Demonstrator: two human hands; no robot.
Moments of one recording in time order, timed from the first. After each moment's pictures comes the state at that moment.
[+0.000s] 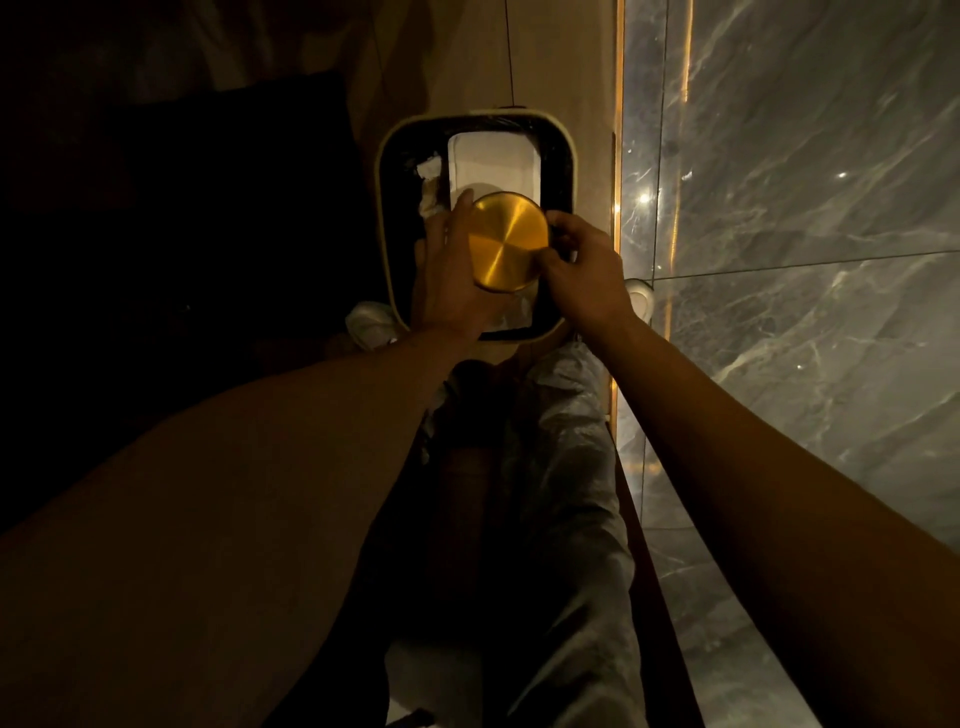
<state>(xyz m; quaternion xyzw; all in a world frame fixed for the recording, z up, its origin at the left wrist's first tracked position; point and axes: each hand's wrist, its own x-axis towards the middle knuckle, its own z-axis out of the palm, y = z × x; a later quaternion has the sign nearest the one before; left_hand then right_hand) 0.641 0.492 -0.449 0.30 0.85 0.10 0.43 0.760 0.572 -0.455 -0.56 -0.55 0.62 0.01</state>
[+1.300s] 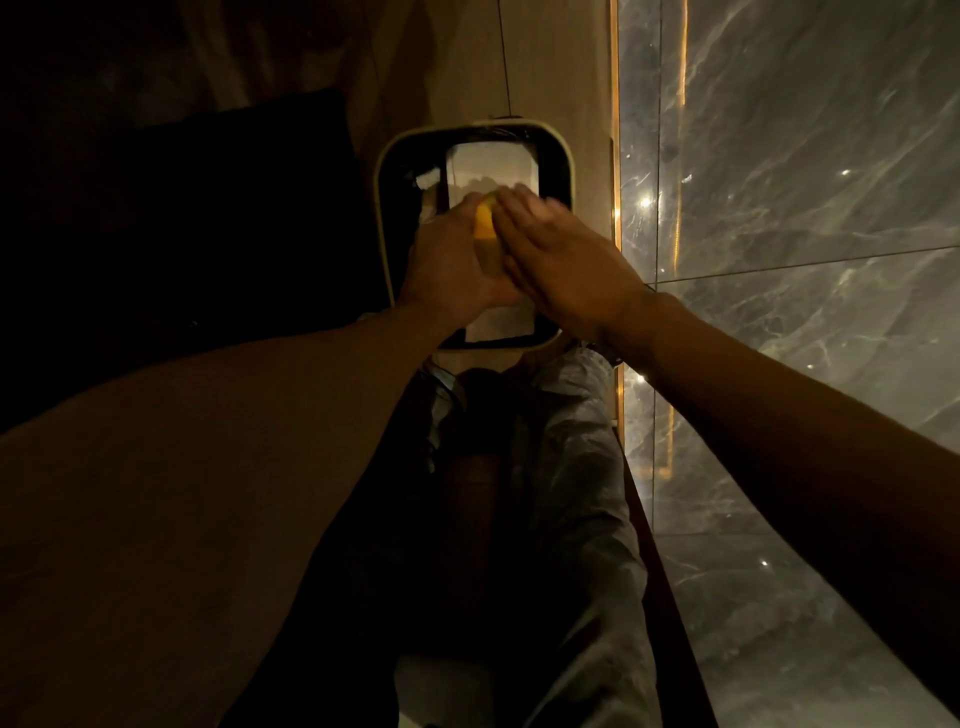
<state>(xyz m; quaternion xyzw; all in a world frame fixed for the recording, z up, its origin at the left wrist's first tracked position) 0.617 0.516 -0.438 0.37 0.81 0.08 0.44 0.754 0.596 -0.455 -0.20 -0.91 0.34 -0.11</state>
